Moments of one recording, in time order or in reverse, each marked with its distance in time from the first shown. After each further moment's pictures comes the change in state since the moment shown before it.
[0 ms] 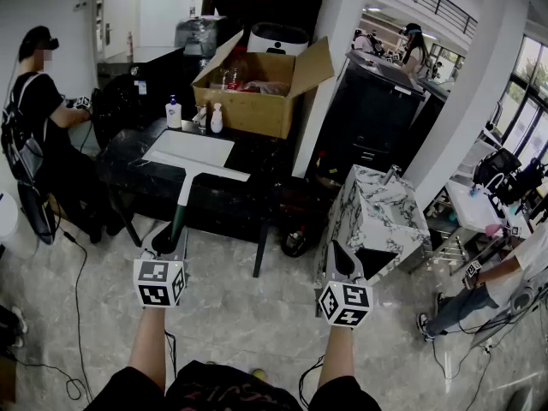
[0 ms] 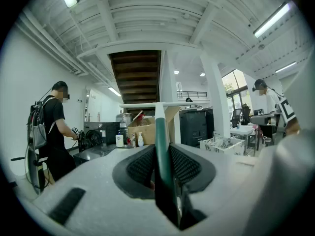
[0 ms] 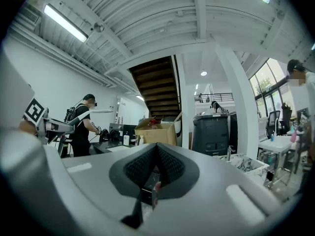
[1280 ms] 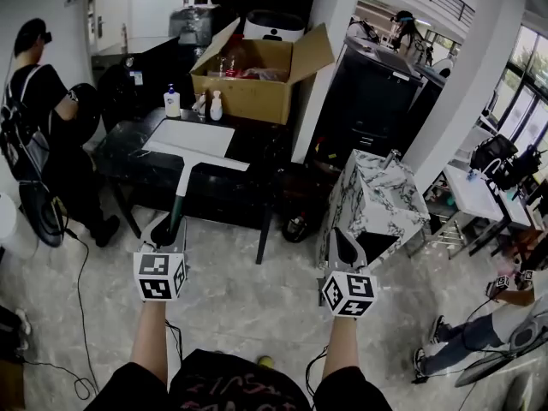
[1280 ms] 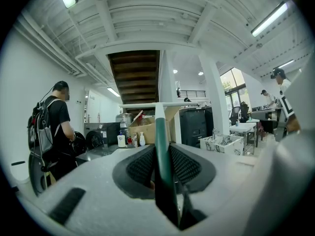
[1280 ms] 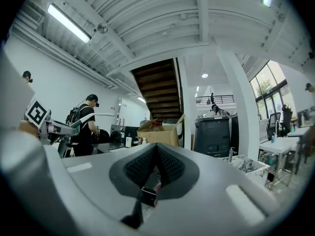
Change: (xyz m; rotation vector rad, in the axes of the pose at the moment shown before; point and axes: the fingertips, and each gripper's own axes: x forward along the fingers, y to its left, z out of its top) left arm -0.015 0.023 -0.004 0.024 0.004 -0.011; right arm -0.012 0.033 0.009 -0.014 -0.023 0.006
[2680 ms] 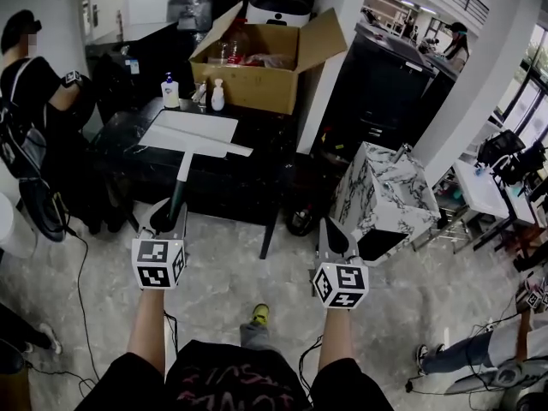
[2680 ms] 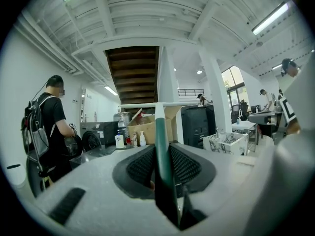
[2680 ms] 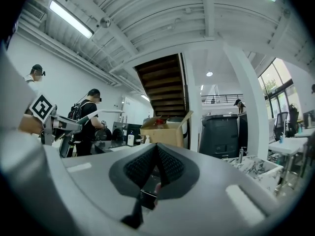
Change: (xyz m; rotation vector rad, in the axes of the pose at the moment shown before) left arm 0.079 0.034 -0.005 0.010 0.012 -0.023; right arm 0.089 0.027 -0.025 -0.022 0.011 0.041
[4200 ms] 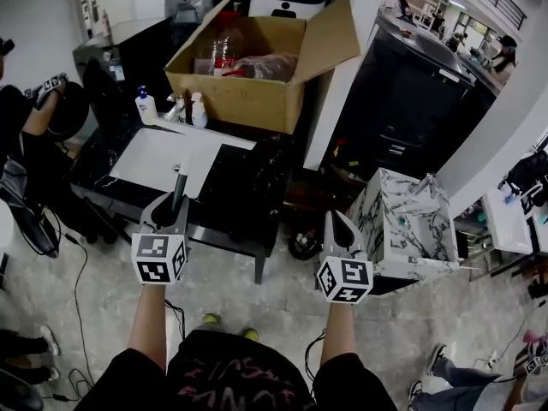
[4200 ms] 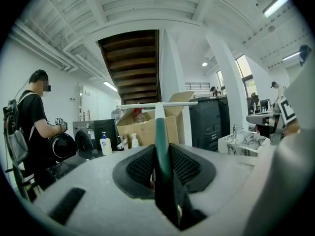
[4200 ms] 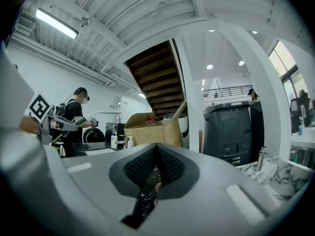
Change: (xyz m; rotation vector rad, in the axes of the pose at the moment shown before) left arm 0.287 -0.030 0.033 0.009 0.056 0.072; right arm 0.261 -0.186 -0.030 0.057 0.008 0.060
